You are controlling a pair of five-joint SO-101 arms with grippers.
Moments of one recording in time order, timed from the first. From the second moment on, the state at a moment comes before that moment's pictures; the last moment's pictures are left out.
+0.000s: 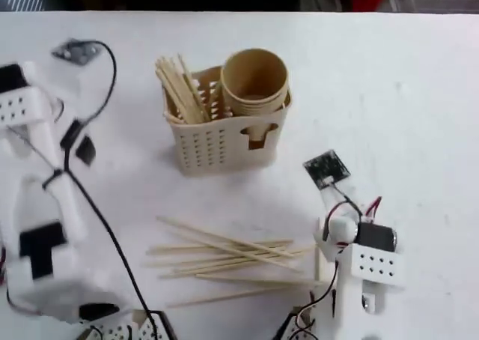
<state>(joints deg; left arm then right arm) -25.8 5.5 -11.8 102.2 -41.8 8.4 -57.0 73.7 64.5 39.0</state>
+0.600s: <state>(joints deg) 5.0 -29.9 40.0 99.9 -57.9 16.0 -57.0 83.0 54.0 39.2</state>
